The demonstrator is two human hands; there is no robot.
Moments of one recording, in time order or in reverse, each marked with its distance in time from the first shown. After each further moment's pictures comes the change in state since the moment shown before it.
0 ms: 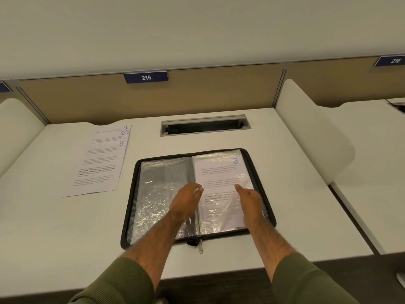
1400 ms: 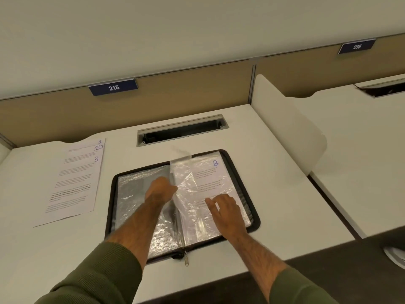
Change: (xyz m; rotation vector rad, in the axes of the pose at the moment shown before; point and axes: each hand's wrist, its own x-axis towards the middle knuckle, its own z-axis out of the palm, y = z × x) left_hand 0.078 0.016 -0.023 0.326 -0.004 -0.260; right_hand -0.018 0.020 -0.018 -0.762 -0.100 -0.648
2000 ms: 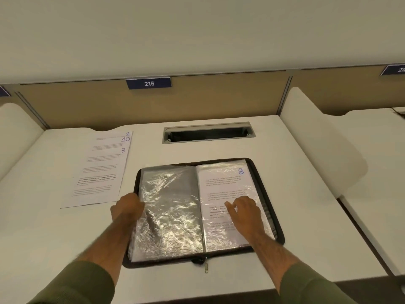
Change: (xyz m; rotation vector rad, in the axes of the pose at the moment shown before) left_hand -0.015 -0.157 -0.058 0.220 0.134 -0.311; right_hand 0.046 -0.005 0.019 -0.392 -0.096 -0.035
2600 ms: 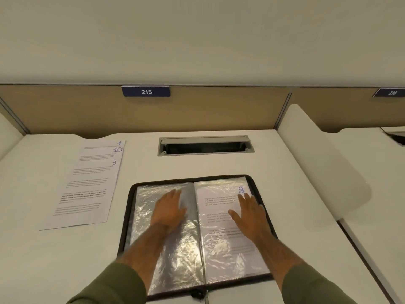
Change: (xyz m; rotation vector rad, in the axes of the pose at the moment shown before) left_hand 0.031 0.097 0.040 -0.127 -0.009 0.572; right_hand 0.066 -0.001 -0.017 -0.239 -0.170 0.028
